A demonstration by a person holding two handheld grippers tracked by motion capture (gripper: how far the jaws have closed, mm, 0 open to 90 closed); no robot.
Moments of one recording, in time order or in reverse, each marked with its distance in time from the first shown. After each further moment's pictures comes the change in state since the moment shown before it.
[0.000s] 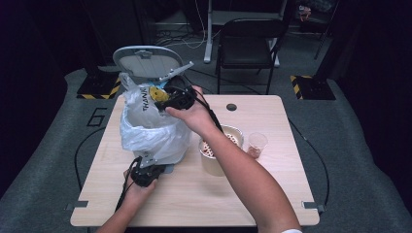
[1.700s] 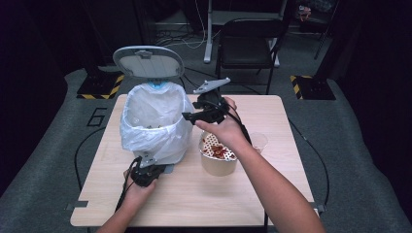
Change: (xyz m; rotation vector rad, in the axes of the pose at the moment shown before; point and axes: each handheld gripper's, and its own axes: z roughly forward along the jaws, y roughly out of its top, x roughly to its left) left arm 0.001 0.000 0.000 0.006 0.003 0.003; right arm -0.015 -0.066 -0.067 -0.048 -0.127 0.008
